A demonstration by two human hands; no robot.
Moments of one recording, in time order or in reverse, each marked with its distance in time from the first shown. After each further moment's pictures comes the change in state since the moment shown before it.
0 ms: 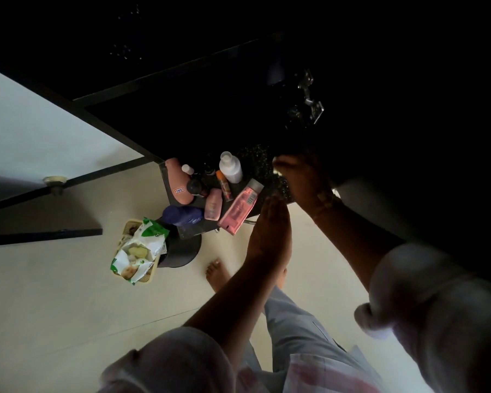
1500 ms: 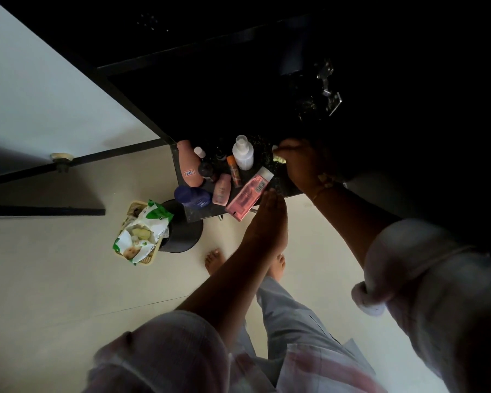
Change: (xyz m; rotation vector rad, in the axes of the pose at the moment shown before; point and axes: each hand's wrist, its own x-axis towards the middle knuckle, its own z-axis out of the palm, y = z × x) left_hand -0.006 -0.011 -0.021 -0.089 -0.264 -0.064; right_hand 0.028 -0.015 0.005 -0.163 -0.042 -0.105
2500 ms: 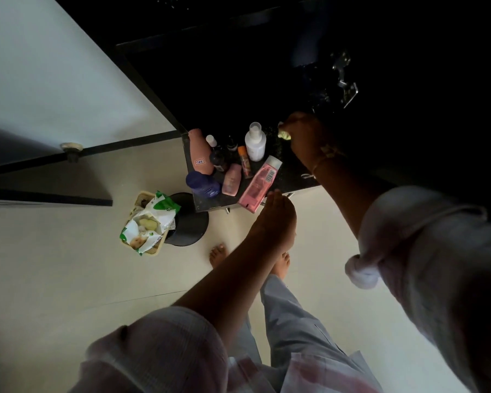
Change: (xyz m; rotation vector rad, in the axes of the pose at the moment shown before) left_hand -0.010 -0.001 -0.007 0.151 -0.155 -0.037; right_hand 0.035 -0.014 -0.011 0.233 -0.031 0.069
